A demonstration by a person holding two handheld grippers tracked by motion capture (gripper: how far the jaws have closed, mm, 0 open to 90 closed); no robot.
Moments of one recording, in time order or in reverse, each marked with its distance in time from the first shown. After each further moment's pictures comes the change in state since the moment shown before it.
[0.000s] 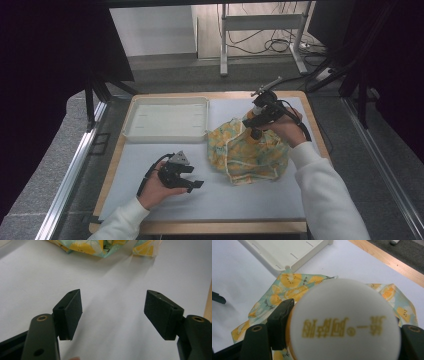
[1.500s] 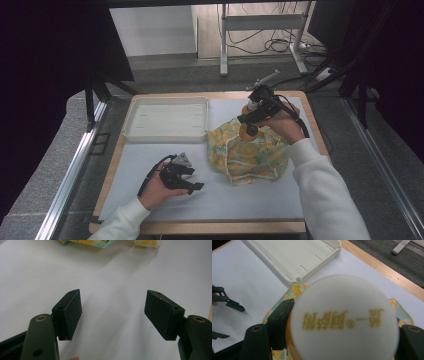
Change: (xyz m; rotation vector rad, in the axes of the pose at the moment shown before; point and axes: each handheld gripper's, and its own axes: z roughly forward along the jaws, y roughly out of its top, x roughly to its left) left arm -0.001 -0.001 0.006 0.040 -0.001 -0.001; right arm 0.016 0.020 -0.018 -0.043 0.018 -0.032
